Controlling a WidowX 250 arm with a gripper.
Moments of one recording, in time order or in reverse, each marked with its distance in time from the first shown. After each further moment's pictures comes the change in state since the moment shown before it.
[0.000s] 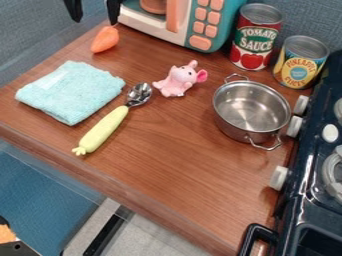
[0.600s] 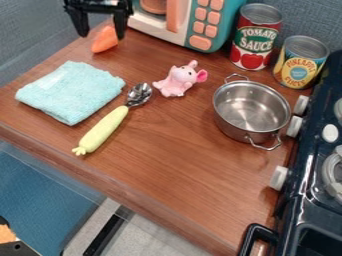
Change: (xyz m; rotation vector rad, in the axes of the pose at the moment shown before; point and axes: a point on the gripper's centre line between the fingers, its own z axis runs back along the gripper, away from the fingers) arm -0.025 -0.015 0.004 -0.030 0.018 -0.009
